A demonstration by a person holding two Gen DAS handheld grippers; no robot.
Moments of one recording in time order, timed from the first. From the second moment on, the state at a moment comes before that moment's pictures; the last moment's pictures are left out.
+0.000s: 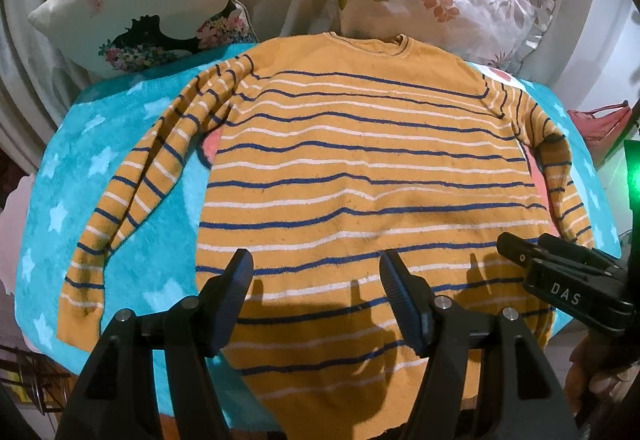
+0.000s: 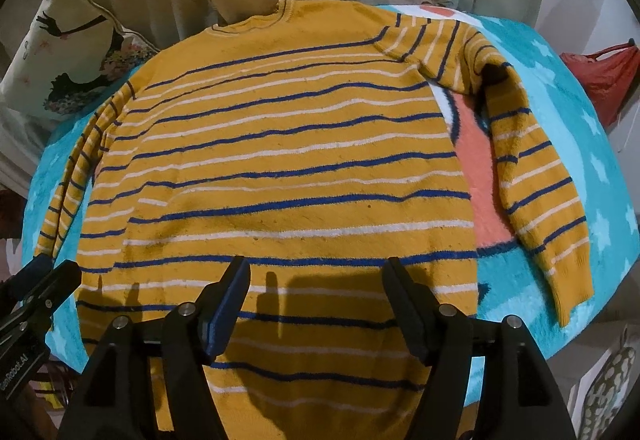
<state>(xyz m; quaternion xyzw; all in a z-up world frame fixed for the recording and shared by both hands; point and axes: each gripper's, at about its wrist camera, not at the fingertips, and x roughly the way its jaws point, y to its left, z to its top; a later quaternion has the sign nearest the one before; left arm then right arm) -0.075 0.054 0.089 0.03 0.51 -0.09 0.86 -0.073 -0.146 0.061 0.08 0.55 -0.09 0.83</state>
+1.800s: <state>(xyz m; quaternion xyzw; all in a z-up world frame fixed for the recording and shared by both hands) -0.035 0.171 0.059 -0.04 0.55 -0.08 0.83 -0.077 -0.039 0.078 0.04 0.55 -0.15 0.82</state>
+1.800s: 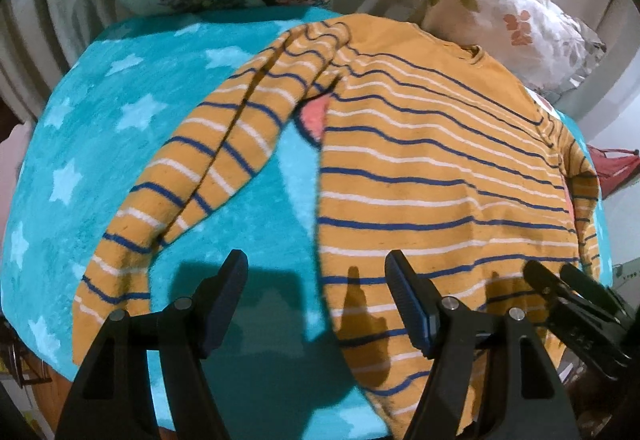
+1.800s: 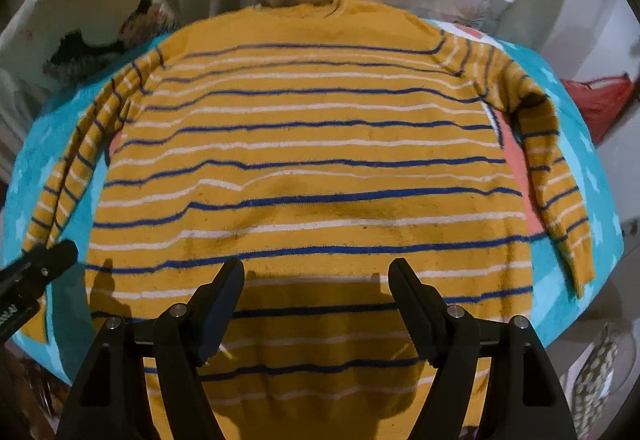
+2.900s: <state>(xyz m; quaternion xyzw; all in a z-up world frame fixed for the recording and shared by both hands) -0.060 0.307 0.033 -0.05 0.54 -0.01 0.84 -0.041 -0.032 0.050 0.05 0.56 -0.13 0.81</state>
